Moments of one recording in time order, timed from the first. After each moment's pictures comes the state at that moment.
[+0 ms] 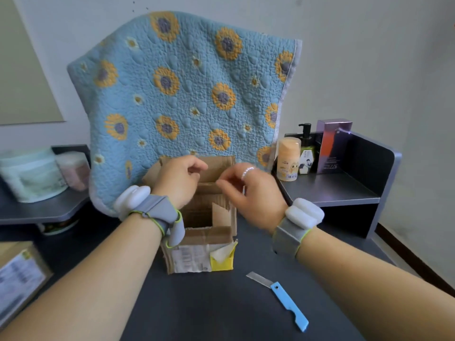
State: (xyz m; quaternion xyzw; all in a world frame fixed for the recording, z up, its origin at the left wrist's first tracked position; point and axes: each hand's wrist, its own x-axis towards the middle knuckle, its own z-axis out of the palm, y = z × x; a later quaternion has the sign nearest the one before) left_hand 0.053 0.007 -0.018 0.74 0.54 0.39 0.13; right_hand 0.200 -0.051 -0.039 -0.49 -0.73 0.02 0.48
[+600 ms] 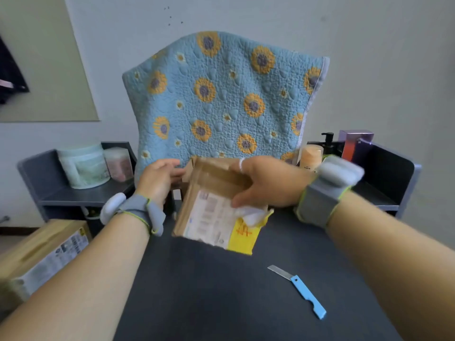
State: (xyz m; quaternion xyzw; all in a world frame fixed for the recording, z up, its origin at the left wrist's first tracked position) left_hand -0.024 -0.010 -0.015 0.49 0.48 0.59 0.43; right_hand 0.165 -0.090 0.037 -0.52 -0.84 0.06 0.16
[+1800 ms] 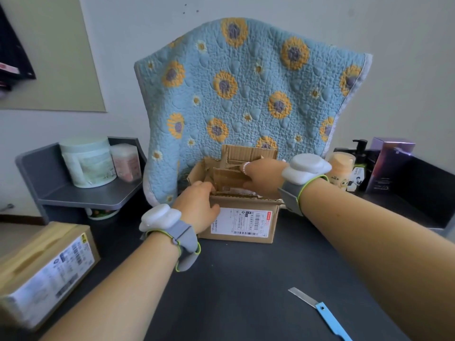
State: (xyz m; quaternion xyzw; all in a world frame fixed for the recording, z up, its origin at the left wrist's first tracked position) left_hand -0.014 0.016 -0.053 0.77 0.58 0.24 0.02; right_hand 0.144 0.011 0.023 -0.59 -0.80 -0.08 -0.03
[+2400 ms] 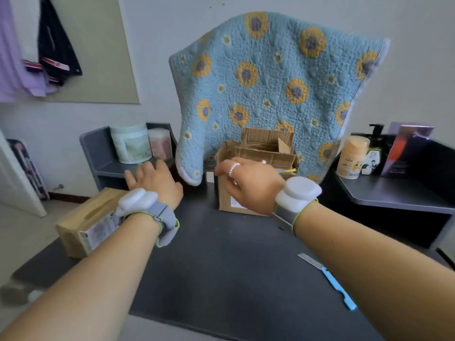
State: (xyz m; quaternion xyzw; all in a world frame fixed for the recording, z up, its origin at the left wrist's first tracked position) left_hand -0.091 -0.040 -0.051 0.56 0.80 0.20 -0.12; right_hand 0.101 -0.060 -0.020 -0.40 -0.88 -0.09 0.24
